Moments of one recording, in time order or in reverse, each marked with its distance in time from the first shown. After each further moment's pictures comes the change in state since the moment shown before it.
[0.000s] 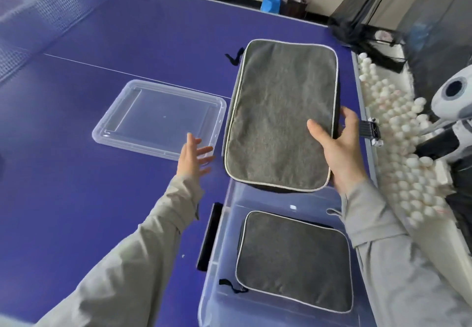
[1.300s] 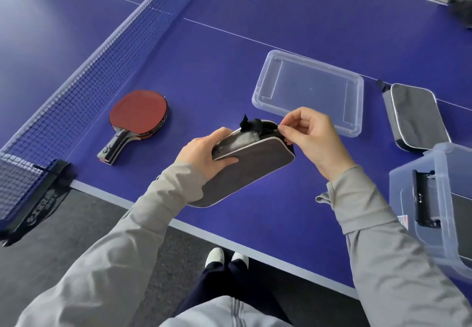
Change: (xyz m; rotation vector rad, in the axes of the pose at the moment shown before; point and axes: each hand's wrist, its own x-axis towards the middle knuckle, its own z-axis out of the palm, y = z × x) left_hand -0.016 0.084 -0.496 1.023 -0.206 0.617; right_hand -0.244 -0.027 0.447 -0.273 -0.489 -0.027
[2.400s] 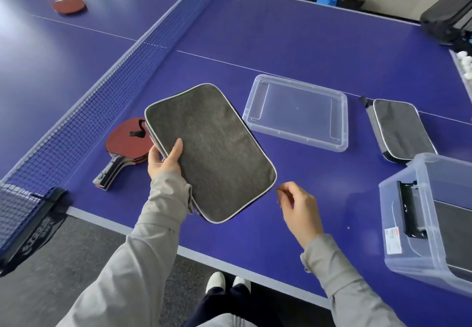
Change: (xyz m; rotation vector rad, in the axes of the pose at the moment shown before) left_hand 0.020 0.007 0.002 -1.149 0.863 -0.592; right_hand -0.072 0.089 0.011 -0.388 0.222 -0.091
